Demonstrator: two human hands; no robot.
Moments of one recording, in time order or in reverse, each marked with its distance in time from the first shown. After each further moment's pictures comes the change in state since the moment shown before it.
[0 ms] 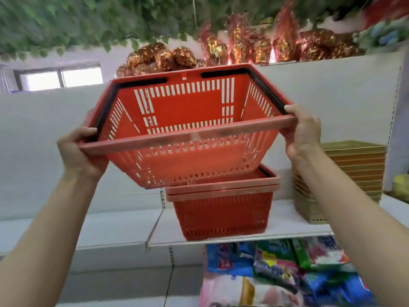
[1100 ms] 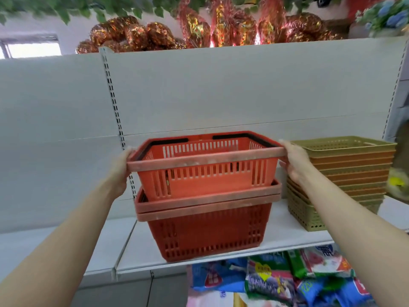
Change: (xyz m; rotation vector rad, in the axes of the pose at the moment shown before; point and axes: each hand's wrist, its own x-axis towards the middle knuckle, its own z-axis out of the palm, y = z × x) left_hand 0.113 -0.274 -0.046 0.733 0.110 -0.629; right_hand 0.144 0.146 -0.096 -0.511 0.096 0.297
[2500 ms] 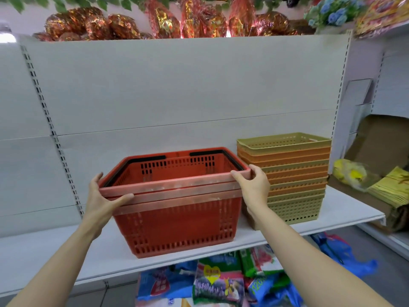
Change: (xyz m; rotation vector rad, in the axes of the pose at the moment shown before) left_hand -0.025 -0.118 0.113 0.325 0.104 0.302; right_hand 0.009 0.080 -0.091 -0.414 0.232 -0.254
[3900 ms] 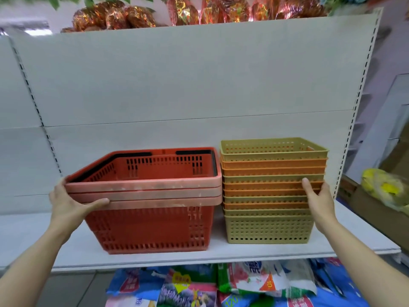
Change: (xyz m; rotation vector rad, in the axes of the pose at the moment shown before) left_hand -0.033 0.019 0.062 0.319 0.323 -0.080; right_hand 0.191 0.151 -0.172 0.012 -0.147 0.134
